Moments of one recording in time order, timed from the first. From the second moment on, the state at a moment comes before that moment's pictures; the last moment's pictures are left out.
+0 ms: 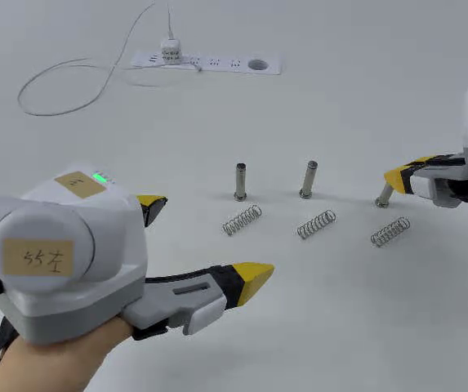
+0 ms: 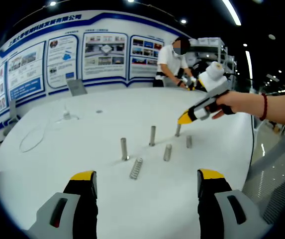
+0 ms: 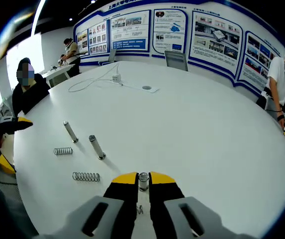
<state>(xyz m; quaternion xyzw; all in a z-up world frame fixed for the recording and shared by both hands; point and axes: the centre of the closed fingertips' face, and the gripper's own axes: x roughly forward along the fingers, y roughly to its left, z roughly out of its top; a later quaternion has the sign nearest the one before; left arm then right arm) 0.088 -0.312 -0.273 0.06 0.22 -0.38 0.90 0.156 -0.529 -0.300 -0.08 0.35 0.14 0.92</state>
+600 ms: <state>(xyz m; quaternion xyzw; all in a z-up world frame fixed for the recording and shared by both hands) 0.085 -0.314 -0.277 0.07 0.23 -0.39 0.89 0.156 -0.530 -0.300 -0.08 0.35 0.14 0.92</state>
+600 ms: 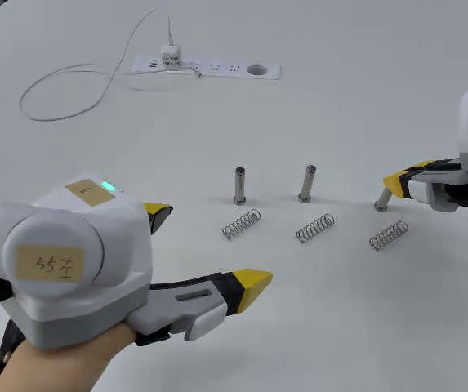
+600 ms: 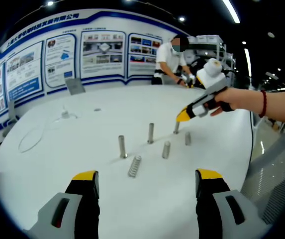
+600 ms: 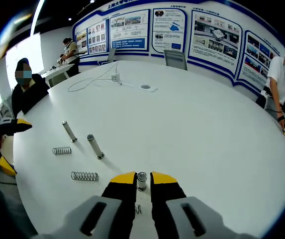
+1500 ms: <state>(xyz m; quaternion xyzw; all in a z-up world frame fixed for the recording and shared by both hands) 0.100 -0.312 -0.270 0.10 0.23 -0.39 0.89 0.127 -0.522 -0.268 -0.04 0.30 0.17 0.94</state>
